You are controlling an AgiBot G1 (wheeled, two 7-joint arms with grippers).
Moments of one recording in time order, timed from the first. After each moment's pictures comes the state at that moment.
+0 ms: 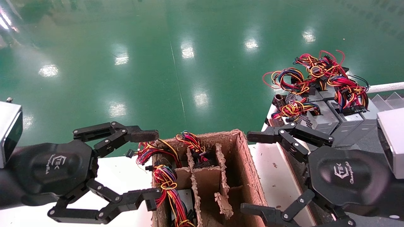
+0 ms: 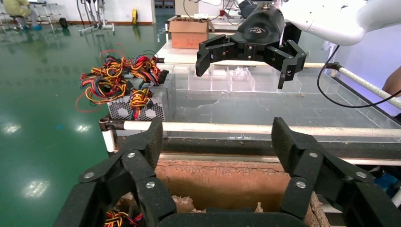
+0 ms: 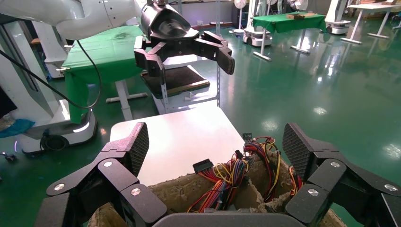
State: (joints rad) left arm -1.09 0.59 0.35 -1.27 0.68 1.47 -0.15; right arm 1.07 -0.61 -0.28 1.28 -0.73 -1.49 0.19
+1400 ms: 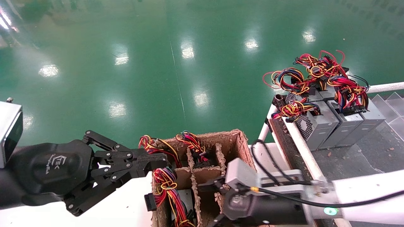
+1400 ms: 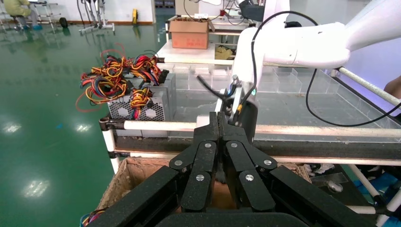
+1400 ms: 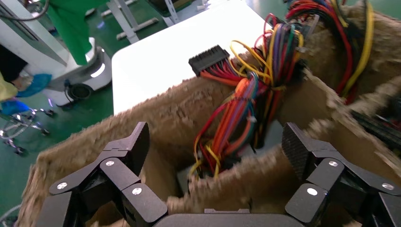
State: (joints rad) left arm -1.09 0.58 0.35 -1.27 0.68 1.47 -0.15; right arm 1.17 -0.94 -0.59 1.16 -1.20 -1.32 0.36
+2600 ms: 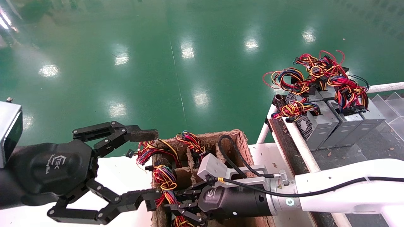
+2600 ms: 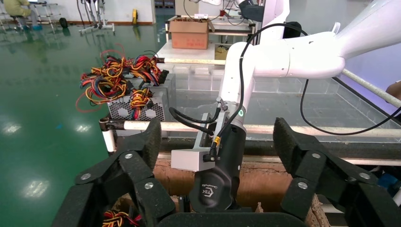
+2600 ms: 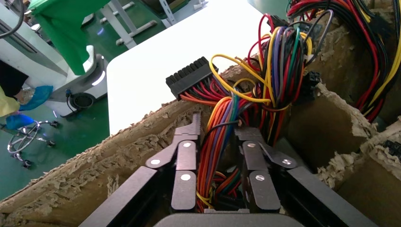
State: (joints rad) left arm -1.09 0.58 0.35 -1.27 0.68 1.47 -0.15; right arm 1.20 -1.08 -0.65 1.06 -1.27 -1.26 0.41
